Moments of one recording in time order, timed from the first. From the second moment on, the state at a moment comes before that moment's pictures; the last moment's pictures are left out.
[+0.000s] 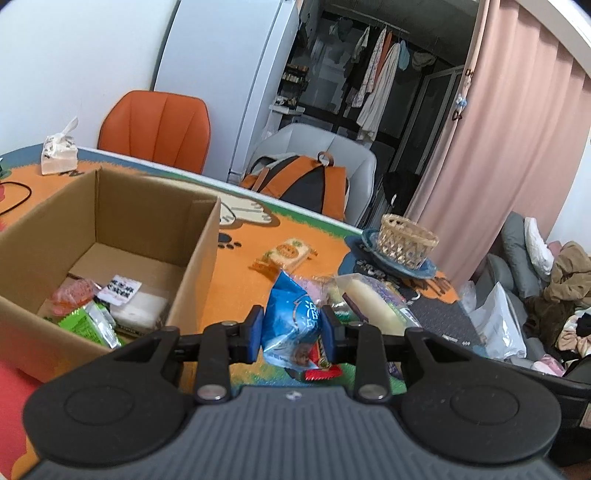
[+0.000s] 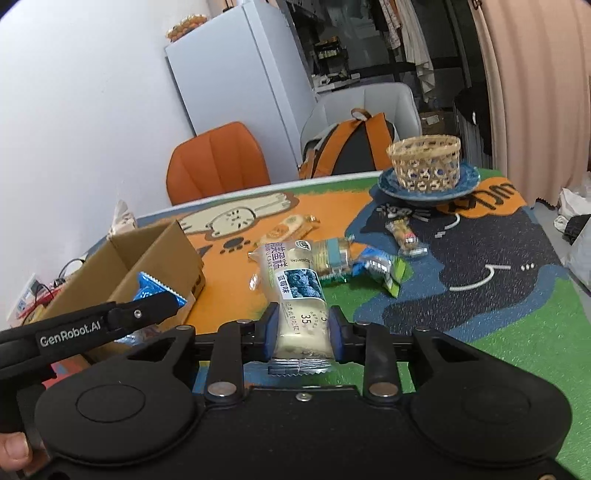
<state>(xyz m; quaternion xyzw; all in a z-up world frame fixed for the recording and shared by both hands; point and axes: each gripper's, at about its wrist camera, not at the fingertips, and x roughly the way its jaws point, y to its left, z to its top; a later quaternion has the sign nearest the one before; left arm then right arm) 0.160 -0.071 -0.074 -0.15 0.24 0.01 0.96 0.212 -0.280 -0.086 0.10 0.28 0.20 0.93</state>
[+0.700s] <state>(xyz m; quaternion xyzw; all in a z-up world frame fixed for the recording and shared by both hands) 0.144 -0.028 -0.035 -0.17 0.18 0.05 0.97 0.208 -0.235 -0.042 0.10 0.24 0.25 0.93</state>
